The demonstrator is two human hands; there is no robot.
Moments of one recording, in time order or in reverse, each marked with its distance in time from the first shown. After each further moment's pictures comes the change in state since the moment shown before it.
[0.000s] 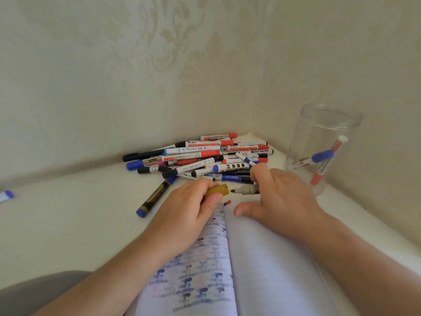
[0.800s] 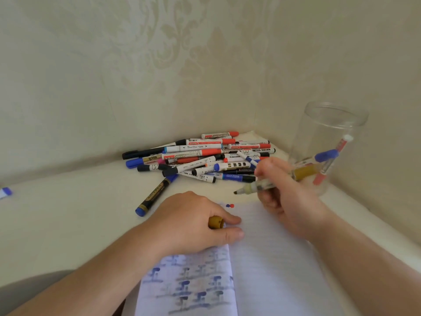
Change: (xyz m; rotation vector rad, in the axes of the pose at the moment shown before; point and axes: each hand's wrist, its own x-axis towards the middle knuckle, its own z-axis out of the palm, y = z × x) left_hand 0.010 0.016 -0.014 0.209 -0.452 -0.004; right_hand 0.001 -0.008 -0.004 1.567 0.045 0.426
